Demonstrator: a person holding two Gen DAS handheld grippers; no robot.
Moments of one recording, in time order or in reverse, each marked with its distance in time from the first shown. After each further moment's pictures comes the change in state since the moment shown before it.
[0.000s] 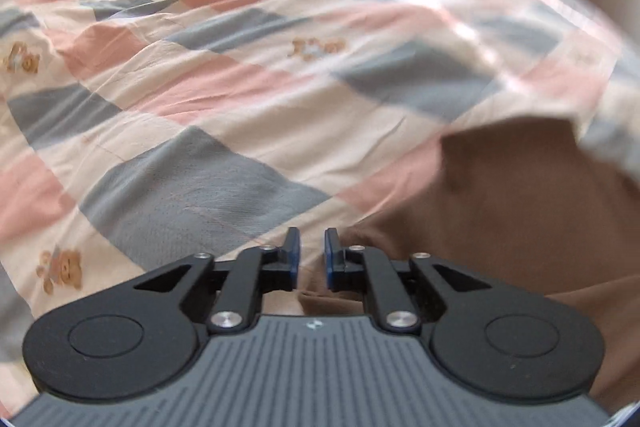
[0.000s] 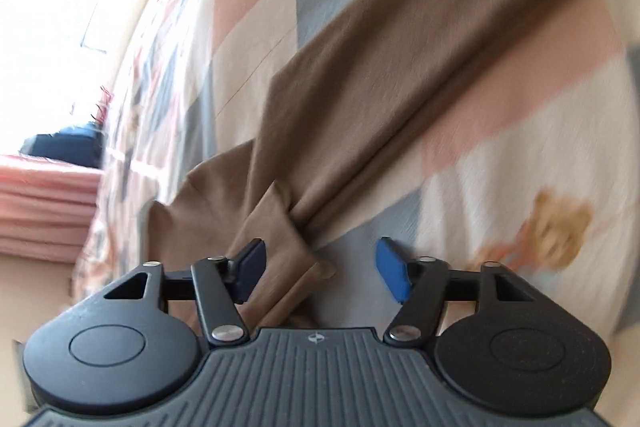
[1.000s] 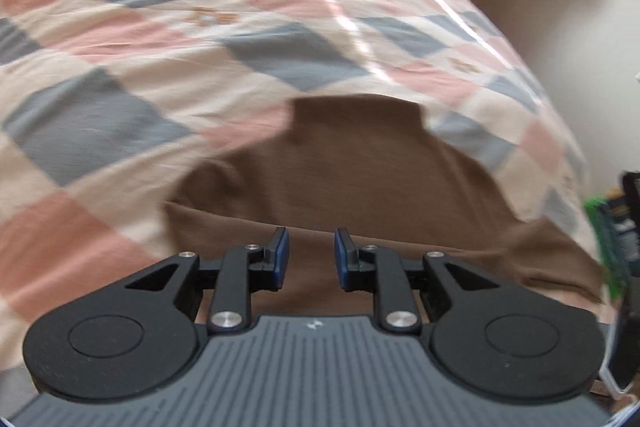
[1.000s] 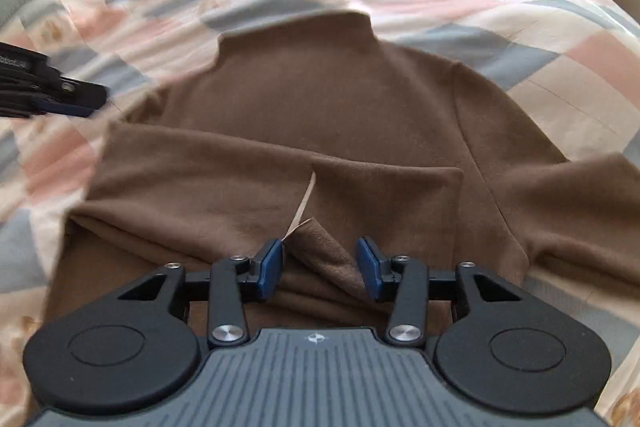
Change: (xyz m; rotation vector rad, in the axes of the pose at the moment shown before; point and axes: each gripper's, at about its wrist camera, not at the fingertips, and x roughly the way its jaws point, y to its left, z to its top) left arm -0.057 -0.039 -0.022 -0.088 0.087 -0.395; right arm 0.094 0.166 -0.160 -1.087 0.068 -0.163
